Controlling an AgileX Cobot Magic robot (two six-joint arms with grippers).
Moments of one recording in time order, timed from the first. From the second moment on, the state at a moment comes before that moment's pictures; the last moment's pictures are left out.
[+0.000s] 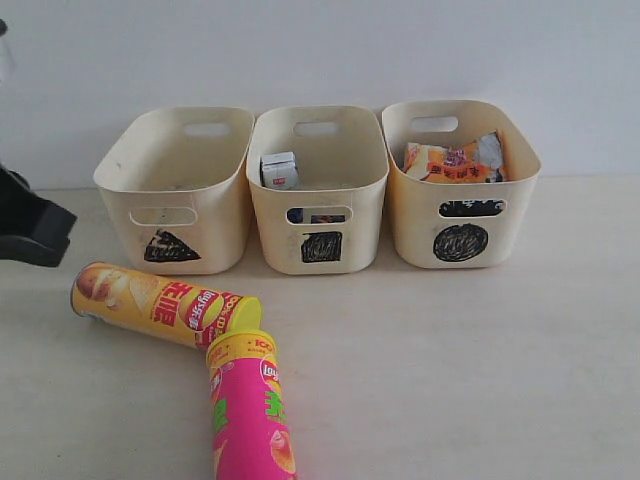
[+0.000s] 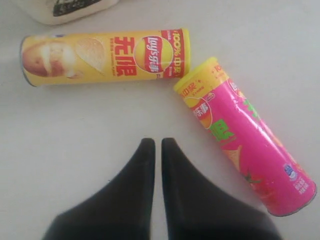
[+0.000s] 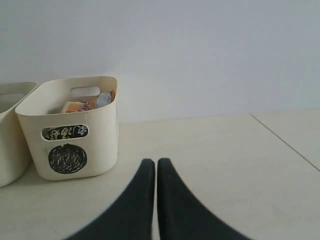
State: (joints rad) left arm -0.41 1.18 -1.03 -0.06 0.95 0.02; right arm -0.08 0.00 0.00 -0.02 0.10 0.07
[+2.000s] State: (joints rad) left arm -0.64 1.90 -1.03 -0.08 0.64 -0.33; right arm -0.08 0.00 0.00 -0.01 0.10 0.08
